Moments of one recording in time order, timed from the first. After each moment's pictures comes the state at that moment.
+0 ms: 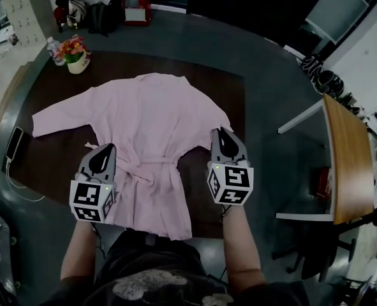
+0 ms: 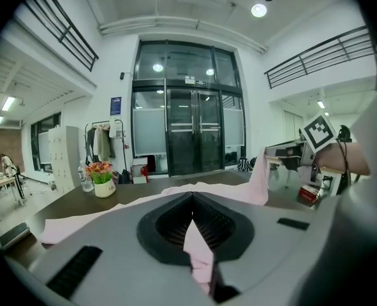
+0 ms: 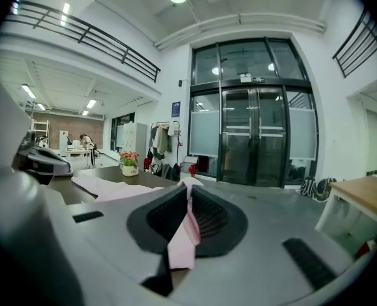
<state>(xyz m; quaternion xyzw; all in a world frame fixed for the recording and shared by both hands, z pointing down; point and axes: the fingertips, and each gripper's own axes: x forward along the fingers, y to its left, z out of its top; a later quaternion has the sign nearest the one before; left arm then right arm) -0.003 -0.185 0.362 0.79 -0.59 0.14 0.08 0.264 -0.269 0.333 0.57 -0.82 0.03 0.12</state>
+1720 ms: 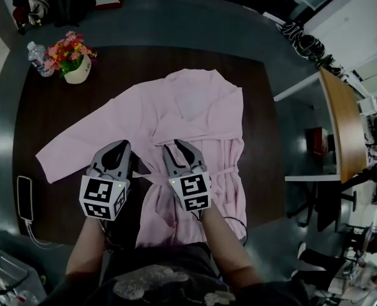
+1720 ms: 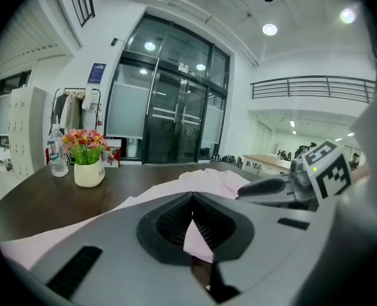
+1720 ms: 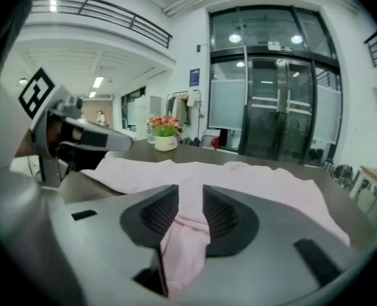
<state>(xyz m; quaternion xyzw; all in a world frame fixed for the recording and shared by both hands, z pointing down) -0.188 -0.312 0.442 0.87 -0.45 0.13 0.15 -0.076 -0.307 0.478 0.51 -0.82 0.10 0.22</state>
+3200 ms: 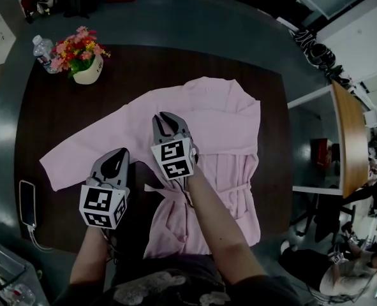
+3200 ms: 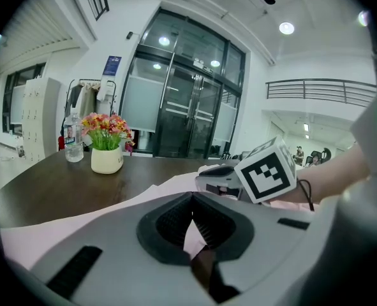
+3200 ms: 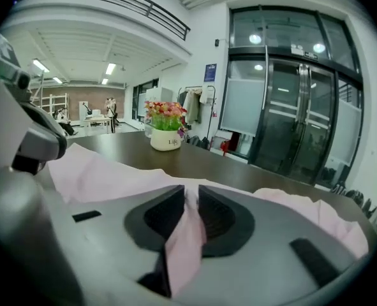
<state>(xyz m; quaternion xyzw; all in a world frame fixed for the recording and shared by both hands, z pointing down) -0.235 -0.339 0.473 0.84 -0.48 0.14 0.20 -0.153 -0.442 0.514 0.47 -0.84 0.05 0.27</state>
